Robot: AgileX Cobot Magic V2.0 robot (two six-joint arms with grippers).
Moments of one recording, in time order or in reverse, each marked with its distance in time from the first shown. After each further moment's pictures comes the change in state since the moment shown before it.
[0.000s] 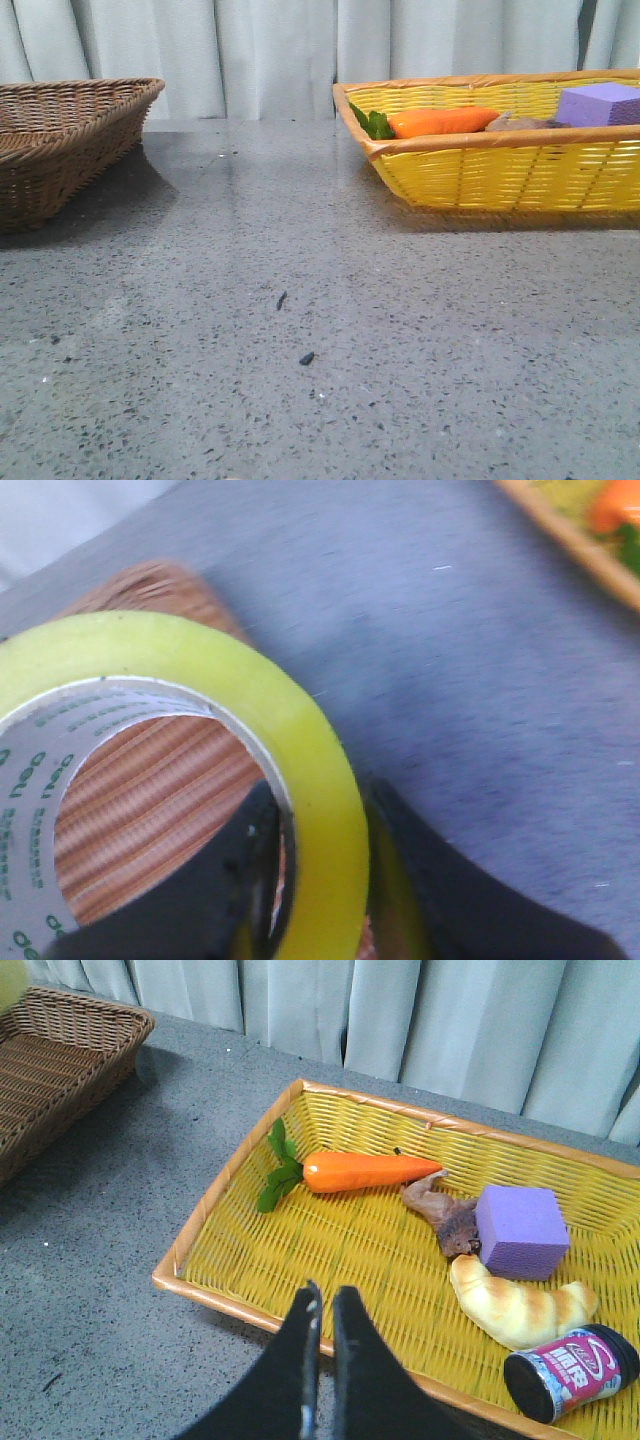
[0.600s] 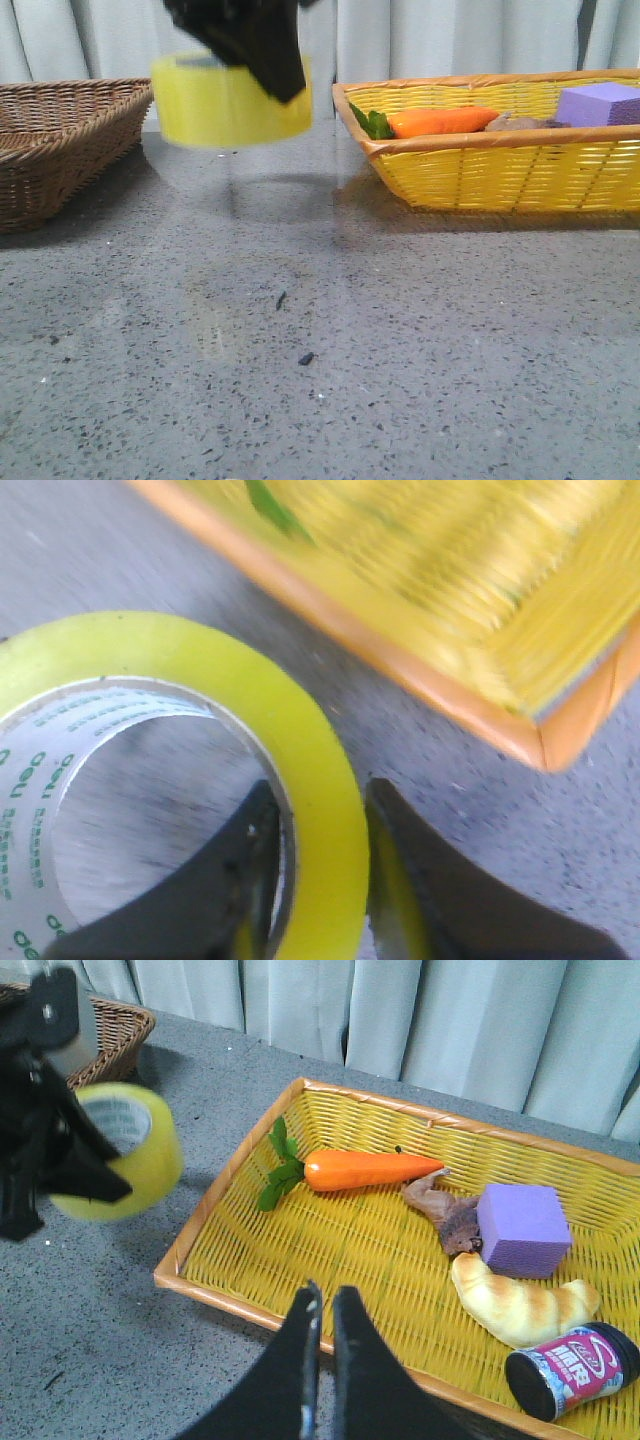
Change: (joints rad) left arm -0.371 0.135 0.156 -0.059 -0.176 0.000; right arm 0.000 0.000 0.000 0.006 0.000 0.000
